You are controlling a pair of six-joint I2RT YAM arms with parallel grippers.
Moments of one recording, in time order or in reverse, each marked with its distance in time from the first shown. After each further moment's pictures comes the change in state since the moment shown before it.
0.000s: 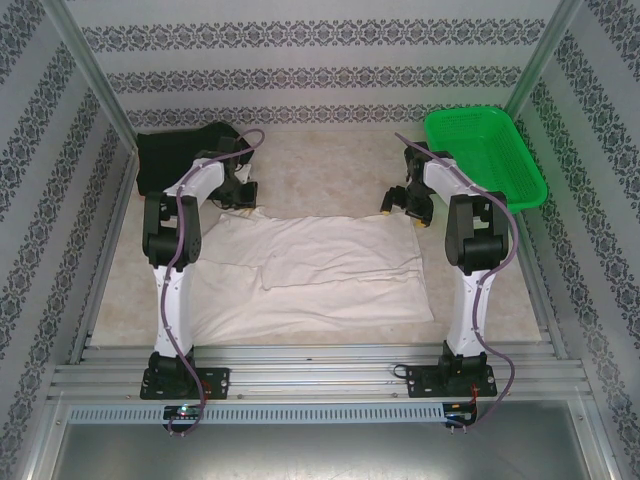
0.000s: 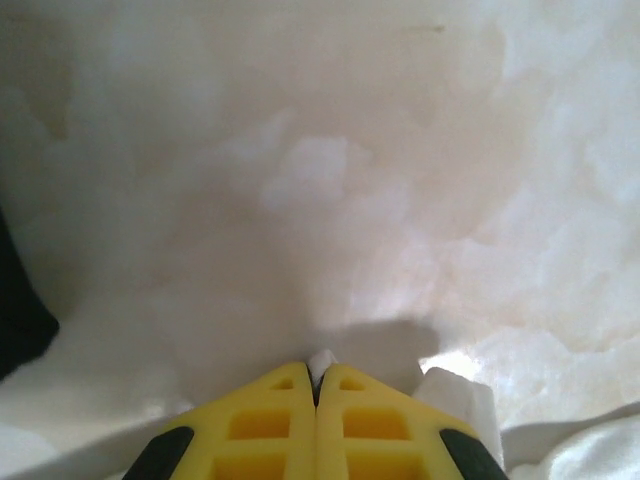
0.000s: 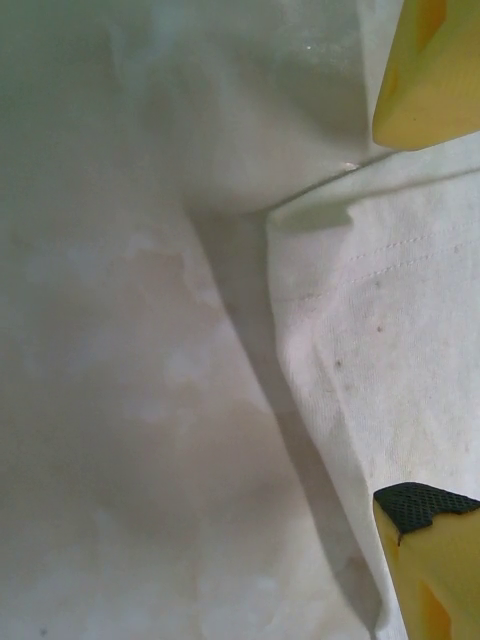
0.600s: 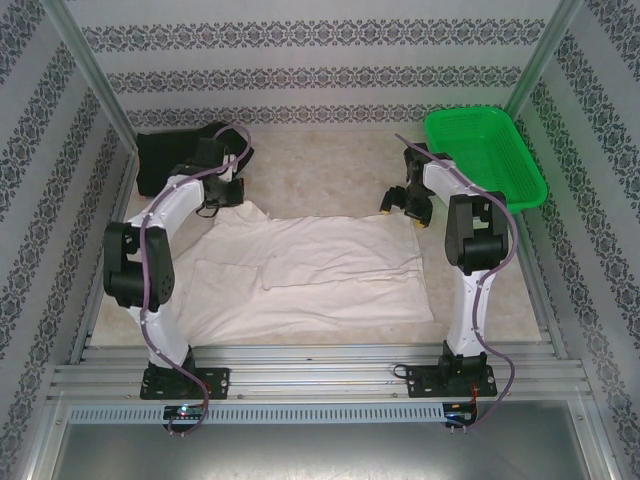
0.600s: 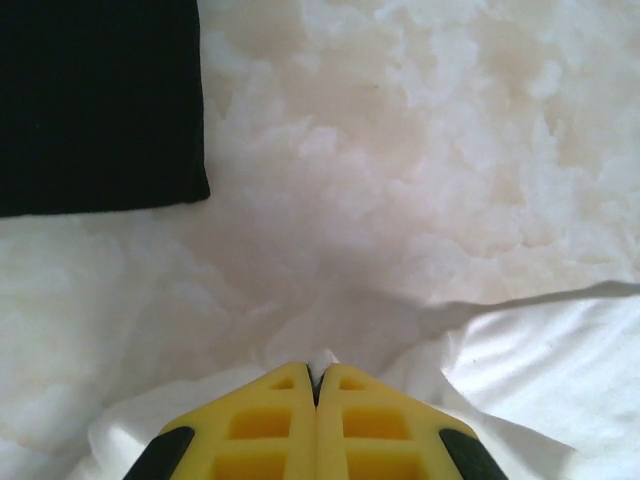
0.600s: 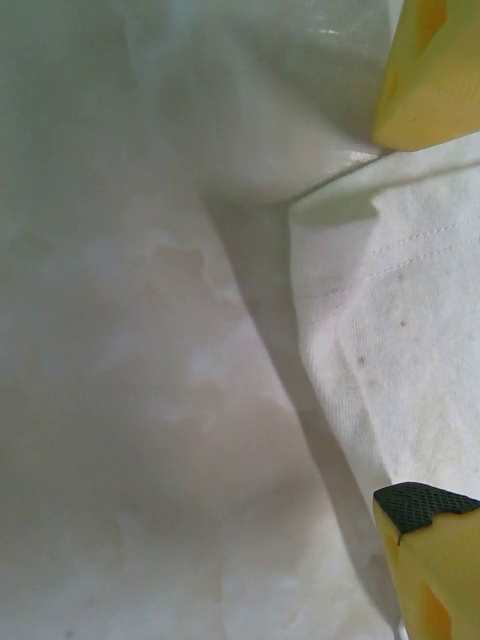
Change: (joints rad) left arm -0.013 -0.468 -0.437 0.248 -0.108 -0.052; right arm 0.000 0.000 -0.024 0.043 0.000 0.027
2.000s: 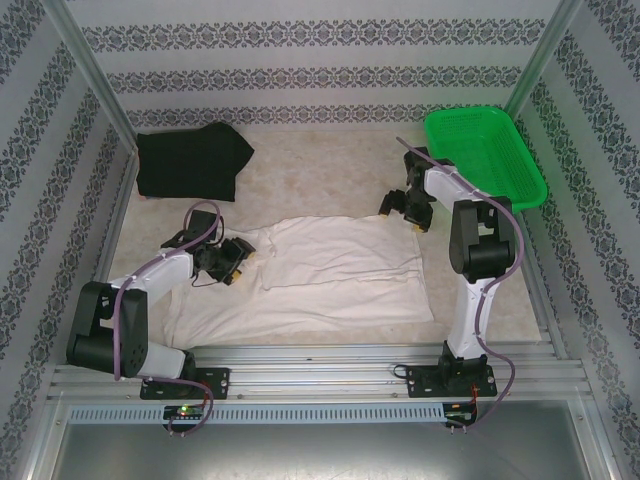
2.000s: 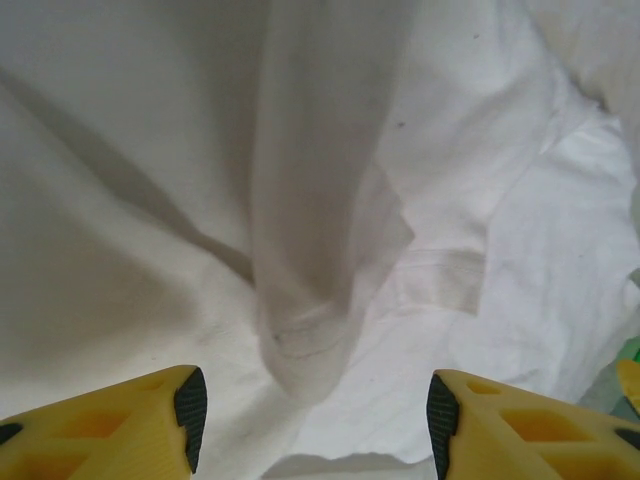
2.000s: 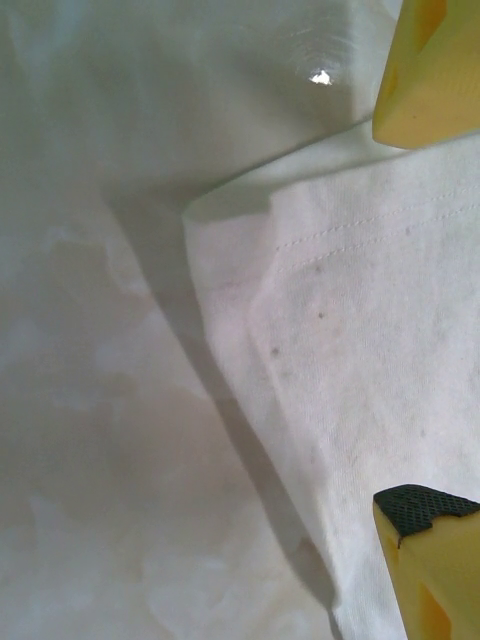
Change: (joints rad) left arm -0.036 -0.420 -0.721 0.269 0.241 -0.876; right arm 0.014 -0.100 -0.126 0.053 -0.016 0.033
